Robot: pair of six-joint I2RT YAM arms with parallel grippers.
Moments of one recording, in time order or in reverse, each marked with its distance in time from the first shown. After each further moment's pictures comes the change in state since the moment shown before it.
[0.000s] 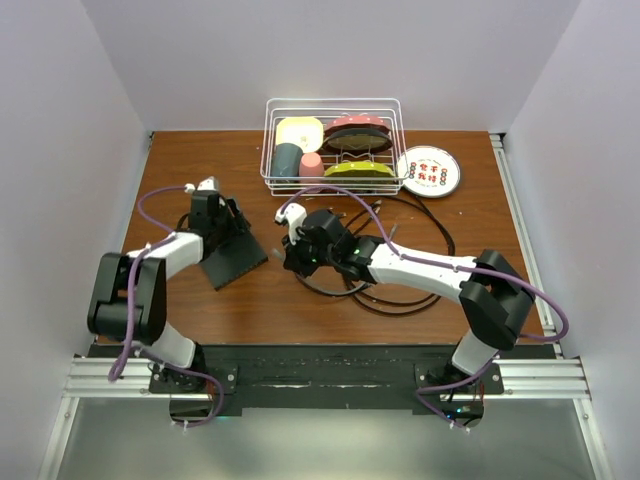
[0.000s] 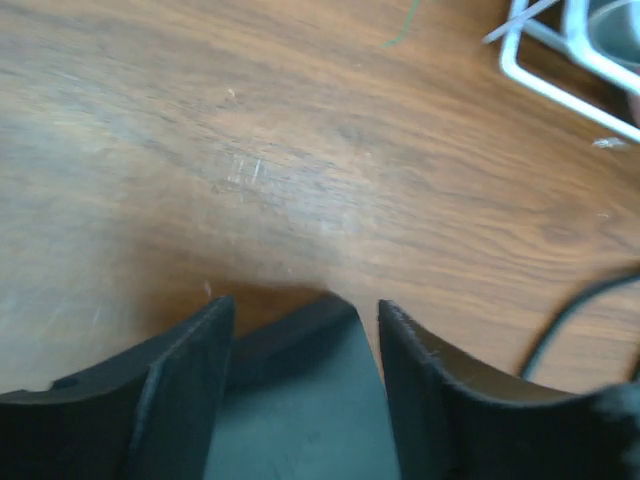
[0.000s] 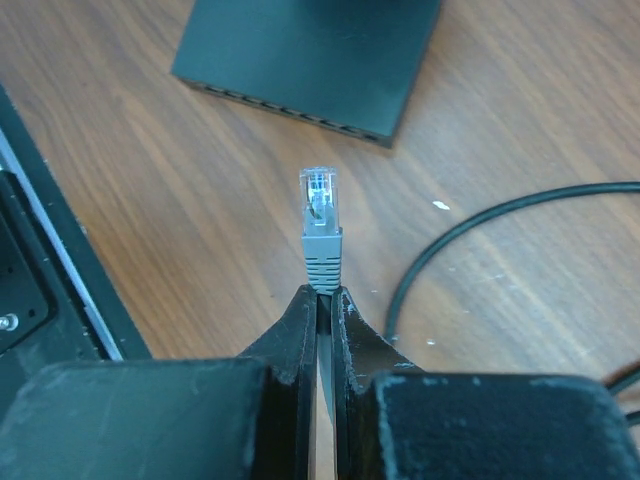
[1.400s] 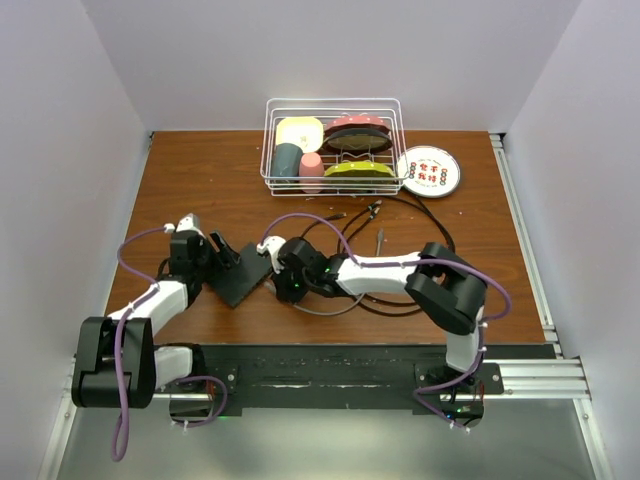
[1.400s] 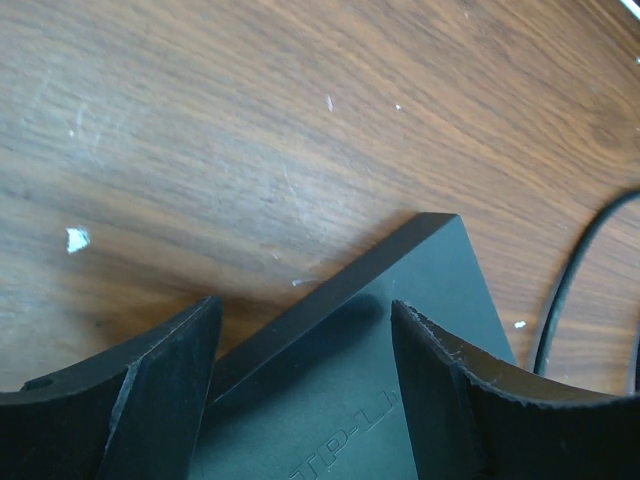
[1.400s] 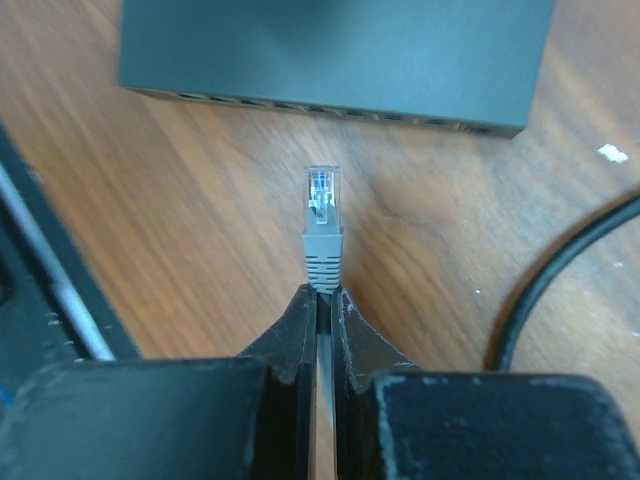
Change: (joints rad) left arm 0.100 -0.377 -0.378 0.028 0.072 -0.029; right arm 0.102 0.217 0.002 0.047 -0.003 0.066
